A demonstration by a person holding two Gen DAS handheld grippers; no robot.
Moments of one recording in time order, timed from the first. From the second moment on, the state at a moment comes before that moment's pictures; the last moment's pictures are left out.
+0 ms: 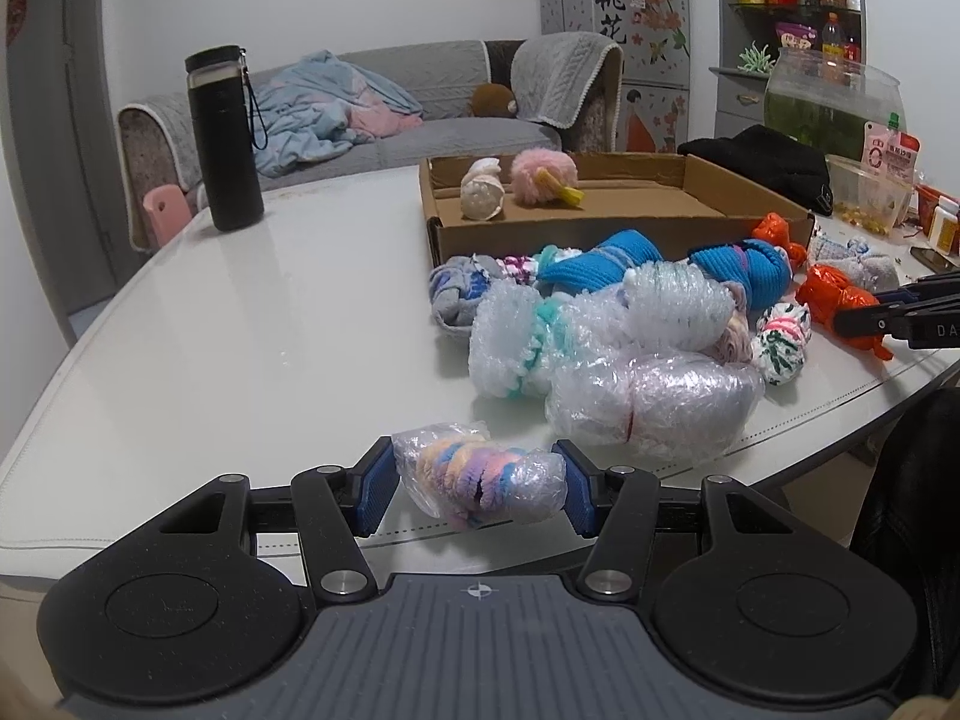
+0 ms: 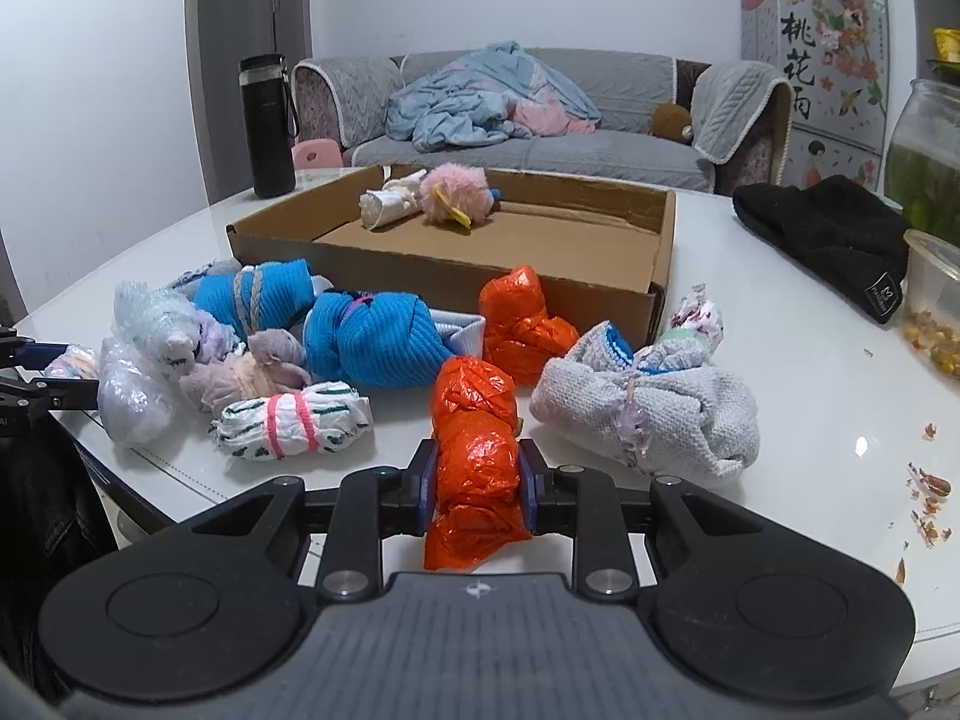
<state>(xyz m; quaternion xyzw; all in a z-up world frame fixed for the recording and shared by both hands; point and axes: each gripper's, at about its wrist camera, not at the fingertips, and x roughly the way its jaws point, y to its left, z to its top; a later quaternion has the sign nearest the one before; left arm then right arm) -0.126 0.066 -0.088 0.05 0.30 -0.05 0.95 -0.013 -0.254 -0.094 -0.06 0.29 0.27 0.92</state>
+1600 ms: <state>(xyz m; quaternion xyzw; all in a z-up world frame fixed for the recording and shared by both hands) 0.154 0.018 -0.062 0.12 0.38 -0.11 0.91 0.194 -0.114 -0.051 -0.09 0.37 0.35 0.85</state>
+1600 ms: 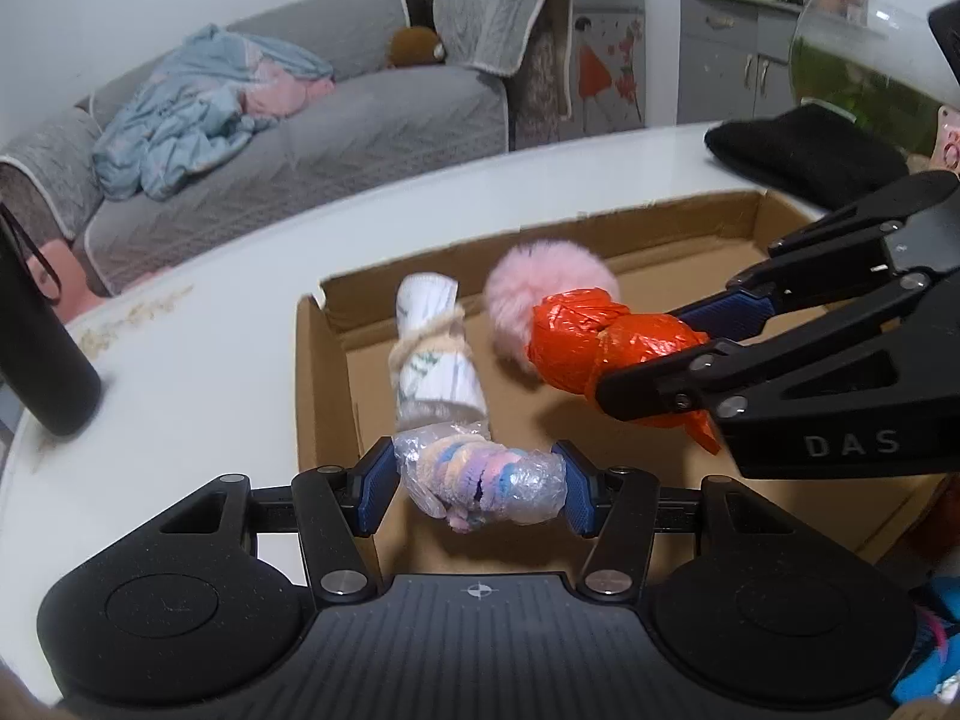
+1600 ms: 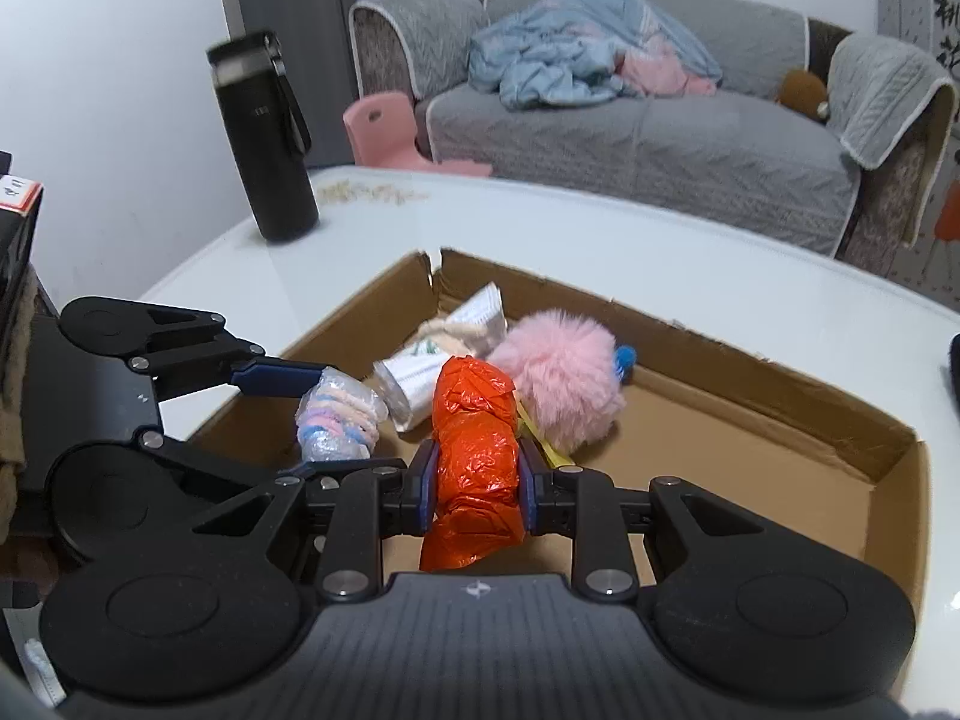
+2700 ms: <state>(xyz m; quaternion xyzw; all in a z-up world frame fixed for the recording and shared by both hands) 0.172 0.006 -0.064 0.12 0.43 -0.08 0.89 0.214 -0.088 -0.047 -0.12 0.43 0.34 0.83</state>
